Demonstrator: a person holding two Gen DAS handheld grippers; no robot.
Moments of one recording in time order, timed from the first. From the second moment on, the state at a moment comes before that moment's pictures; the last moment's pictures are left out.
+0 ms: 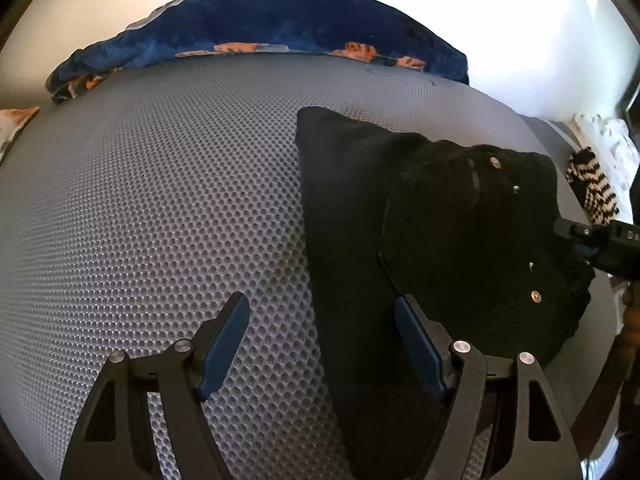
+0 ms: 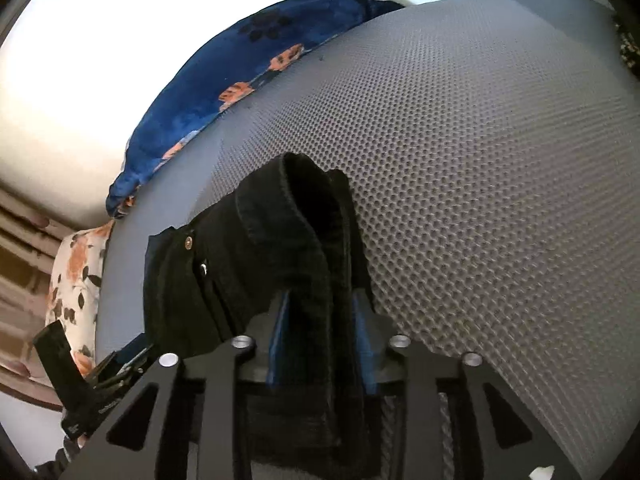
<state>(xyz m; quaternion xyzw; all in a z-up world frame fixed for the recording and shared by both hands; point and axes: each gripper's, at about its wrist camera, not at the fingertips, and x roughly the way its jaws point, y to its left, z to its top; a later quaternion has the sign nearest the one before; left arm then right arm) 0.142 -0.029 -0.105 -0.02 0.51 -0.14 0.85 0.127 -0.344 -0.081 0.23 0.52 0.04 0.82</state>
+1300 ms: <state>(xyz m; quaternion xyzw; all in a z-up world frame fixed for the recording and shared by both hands) 0.096 -0.045 -0.102 0.02 0.50 -0.20 0.84 0.051 -0.339 -0.073 0.25 0.51 0.01 0.82</state>
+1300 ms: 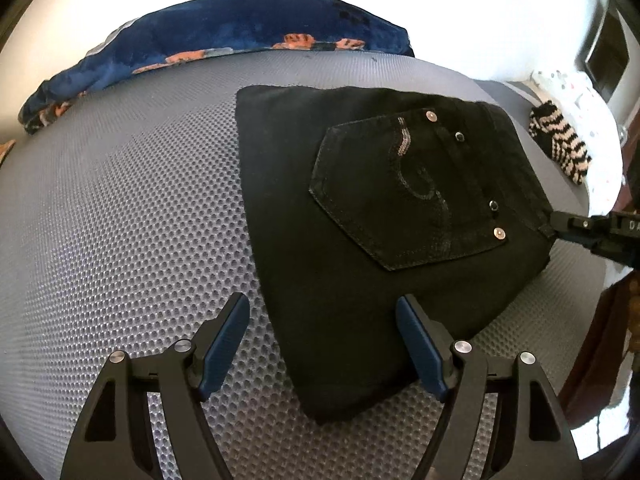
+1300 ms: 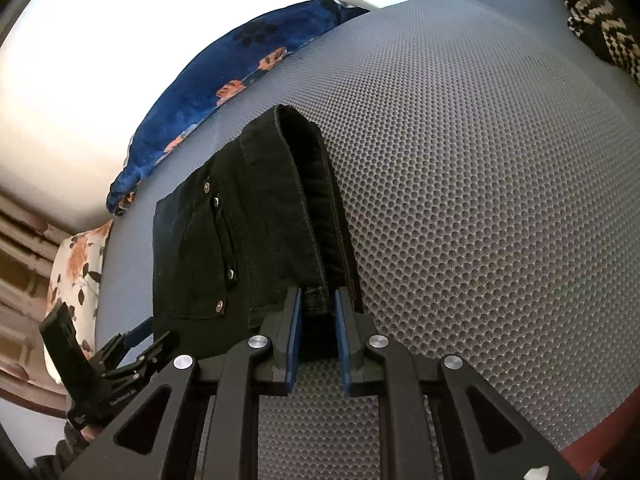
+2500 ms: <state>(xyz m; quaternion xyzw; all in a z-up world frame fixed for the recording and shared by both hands) 0.193 0.006 -0.103 -0.13 0.53 -0.14 0.83 0.188 -0.347 -0.074 0.21 0.50 -0.01 0.84</state>
